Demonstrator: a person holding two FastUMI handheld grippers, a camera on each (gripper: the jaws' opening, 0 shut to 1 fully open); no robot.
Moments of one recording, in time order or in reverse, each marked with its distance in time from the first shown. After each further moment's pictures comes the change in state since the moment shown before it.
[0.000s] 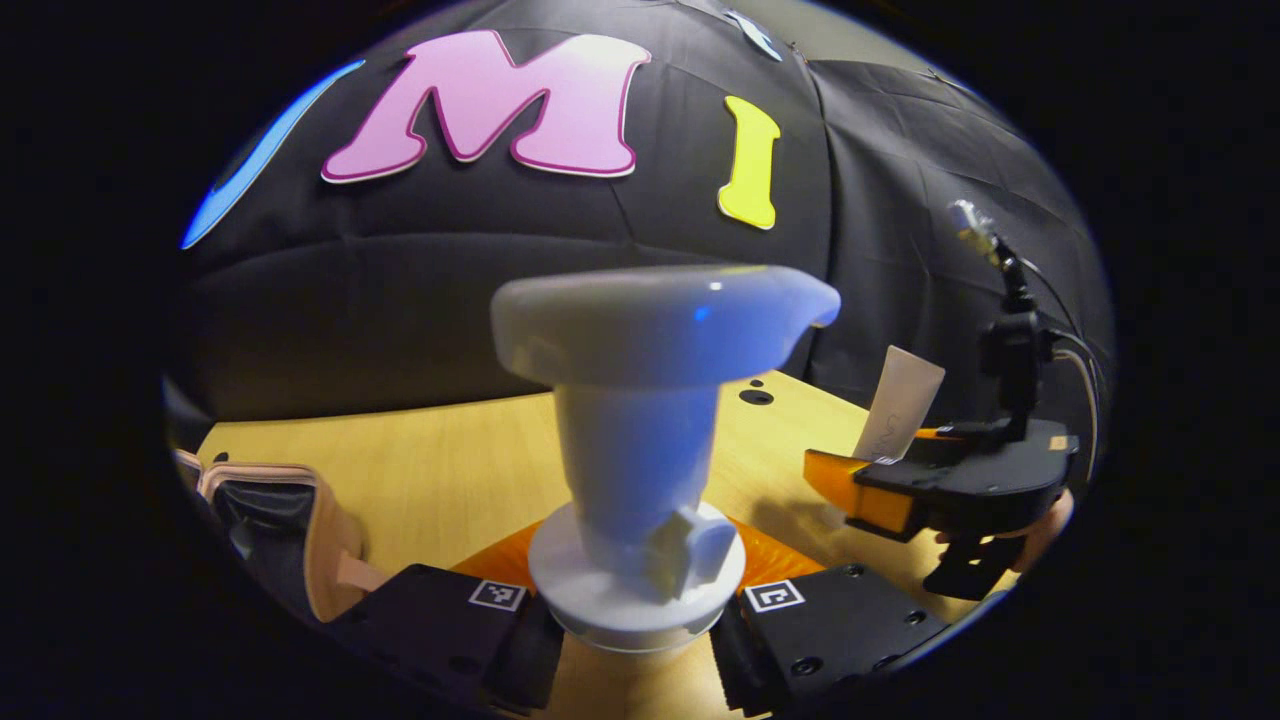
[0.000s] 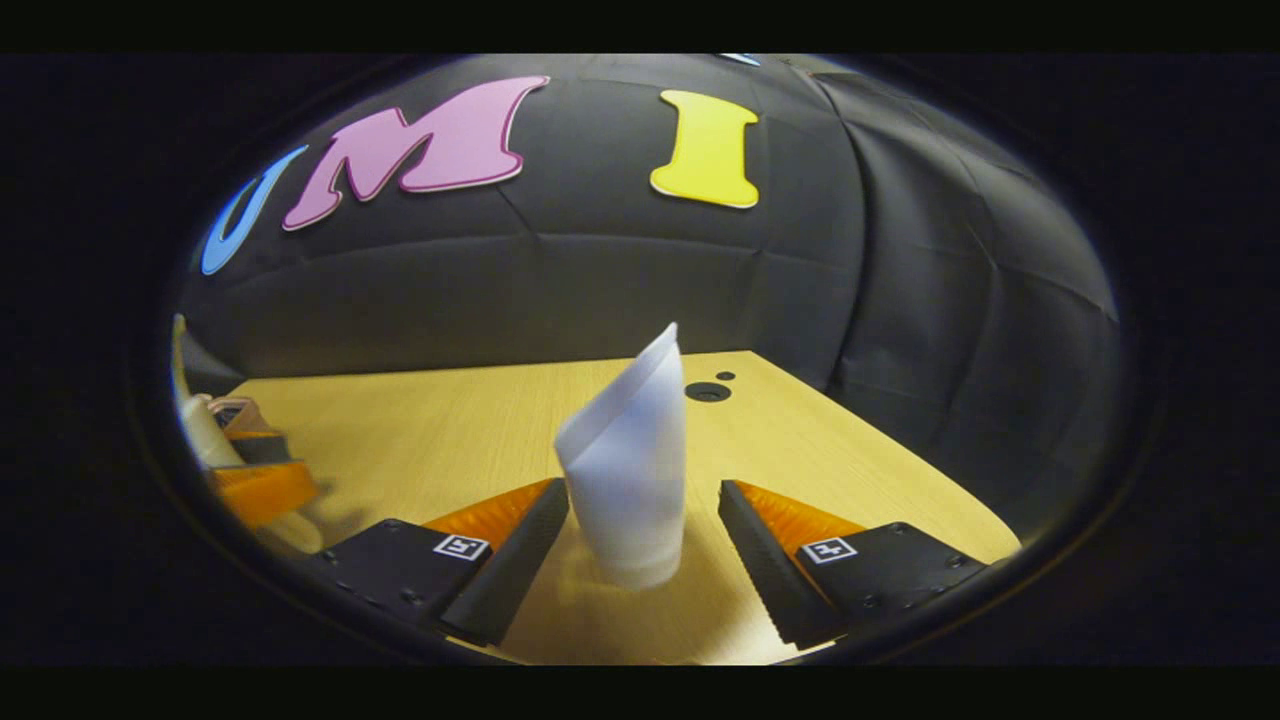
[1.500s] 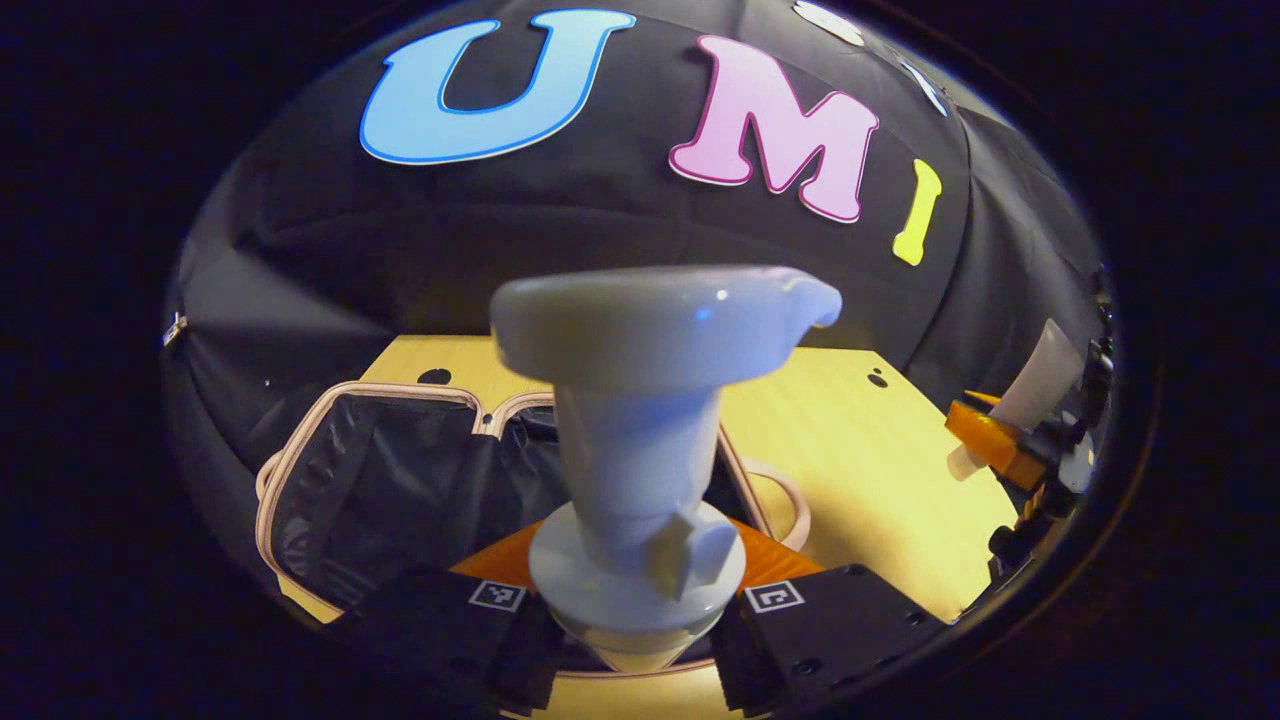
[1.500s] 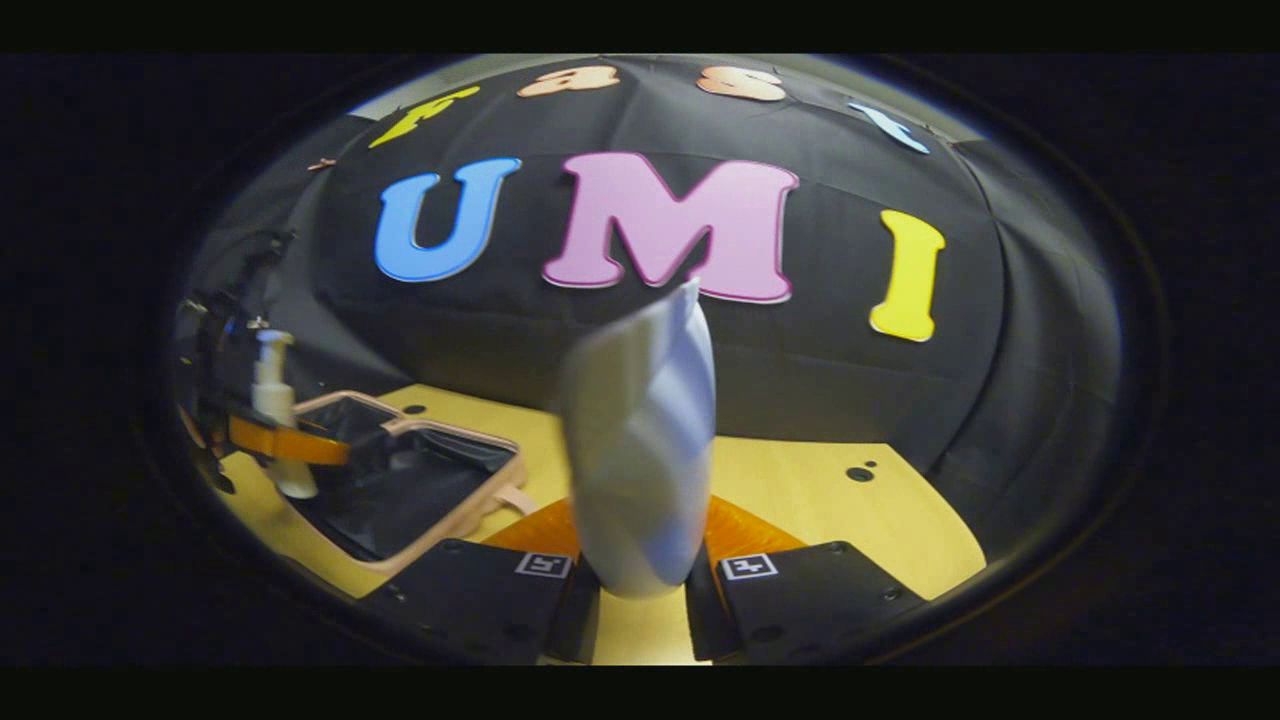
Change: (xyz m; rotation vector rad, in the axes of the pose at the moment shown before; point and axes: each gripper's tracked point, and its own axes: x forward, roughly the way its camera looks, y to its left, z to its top) left arm -0.221 0.234 -0.031 -0.202 0.286 0.230; right arm -0.199 0.228 0.095 -0.146 -0.175 0.408
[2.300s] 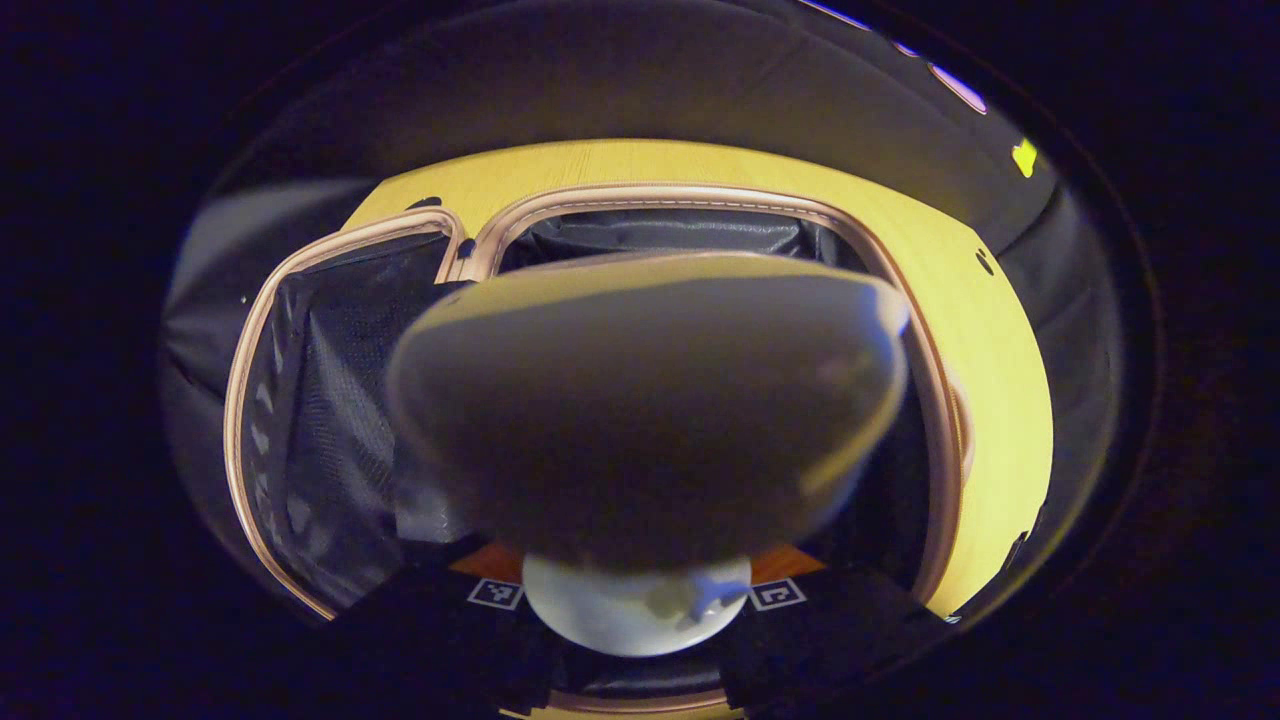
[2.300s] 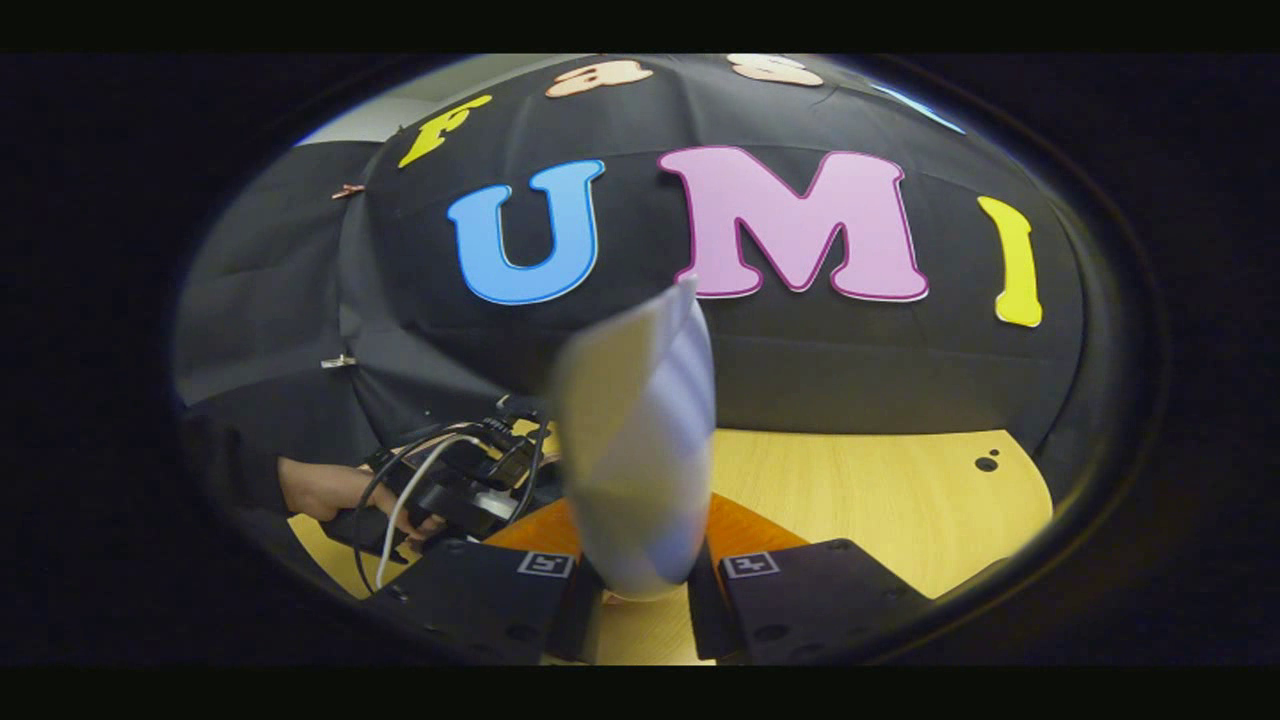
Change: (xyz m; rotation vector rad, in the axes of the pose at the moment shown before) left arm 0.088 0.045 -0.081 -0.064 0.556 0.140; right arm 0.020 0.108 0.029 0.091 0.055 0.216
